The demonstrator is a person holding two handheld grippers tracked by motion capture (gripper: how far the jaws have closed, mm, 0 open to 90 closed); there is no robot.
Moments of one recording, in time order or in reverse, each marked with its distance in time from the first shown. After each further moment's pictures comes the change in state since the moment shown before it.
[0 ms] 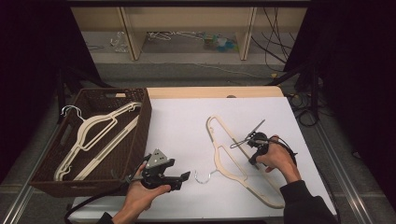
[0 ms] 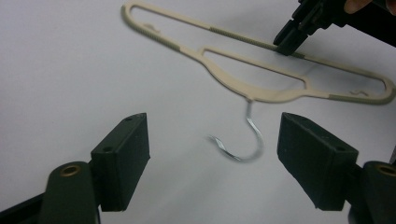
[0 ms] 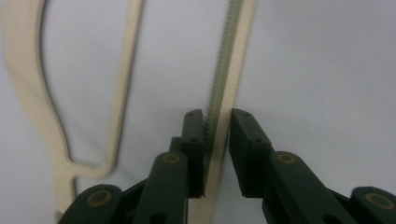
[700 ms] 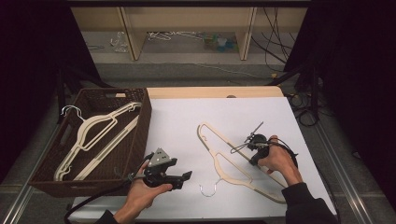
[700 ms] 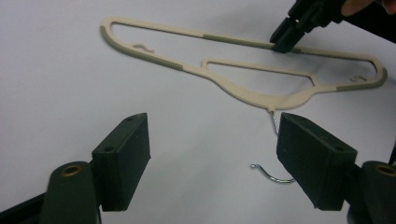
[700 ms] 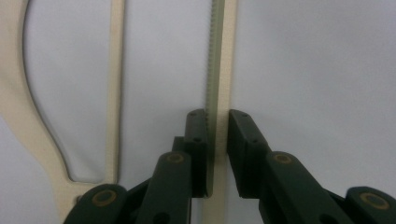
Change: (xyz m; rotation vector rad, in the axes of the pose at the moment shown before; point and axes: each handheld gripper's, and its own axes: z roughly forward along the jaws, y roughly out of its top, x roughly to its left) left arm 0.003 0.001 0.010 0.011 -0.037 0.038; right arm 0.004 -0.003 0.001 -0.011 -0.021 -0.100
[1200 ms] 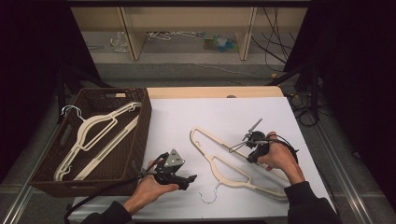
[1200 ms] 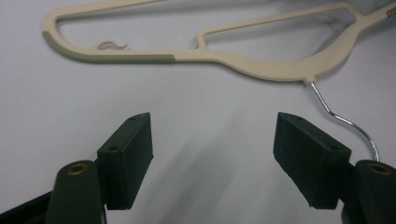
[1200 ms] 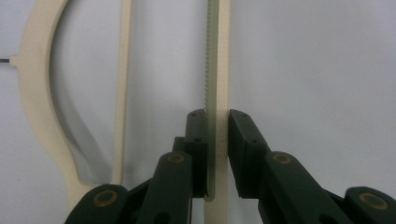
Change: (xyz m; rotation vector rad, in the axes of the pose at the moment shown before) left arm 0.005 -0.007 0.040 0.126 -0.026 0.174; right arm 0.007 0.009 -0.020 -0.041 0.030 -0.080
